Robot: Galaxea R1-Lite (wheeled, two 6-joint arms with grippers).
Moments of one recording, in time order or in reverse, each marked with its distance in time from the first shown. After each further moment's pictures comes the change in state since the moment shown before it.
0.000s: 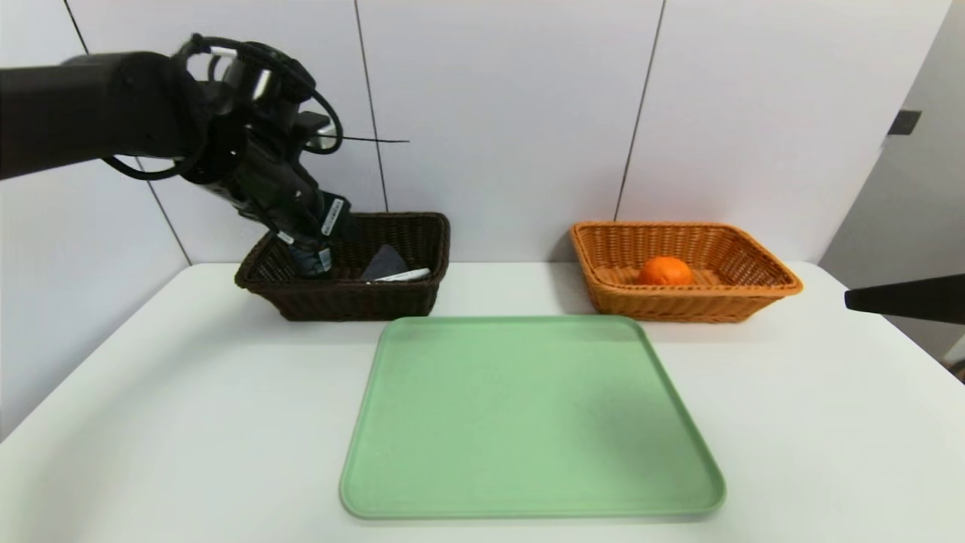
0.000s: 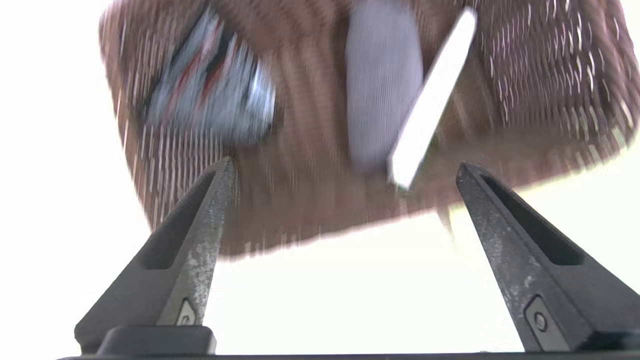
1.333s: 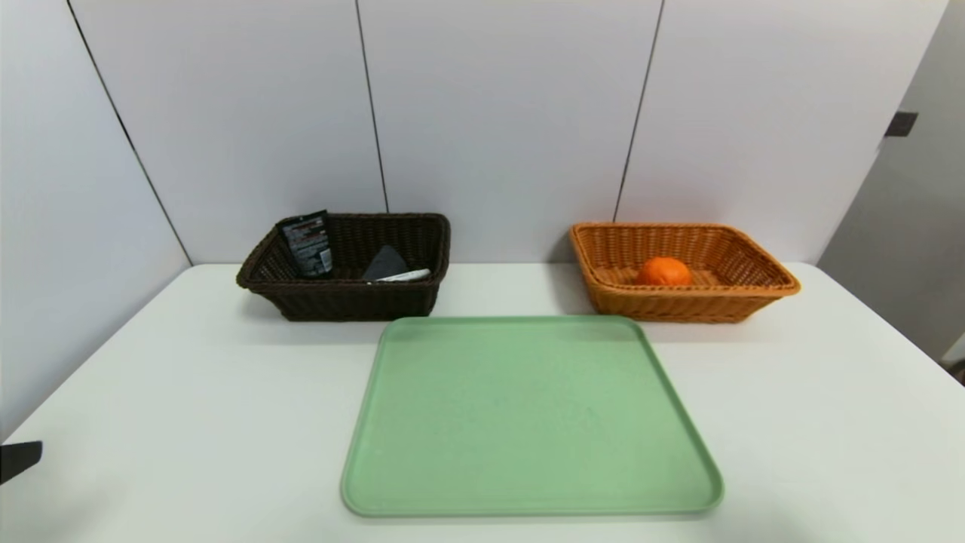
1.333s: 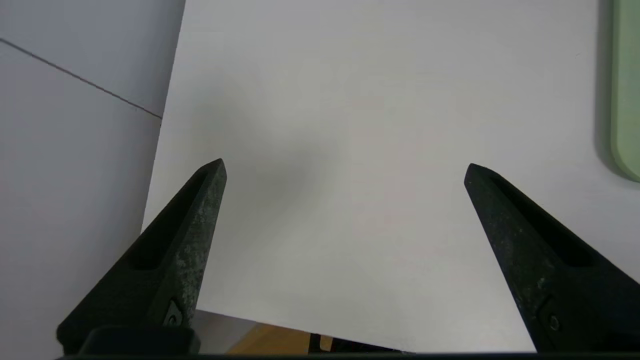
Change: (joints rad) left arm 0.159 -1.065 0.948 0.066 0.135 -0.153; right arm -0.281 -0.368 0.159 0.048 -0.010 -0.073
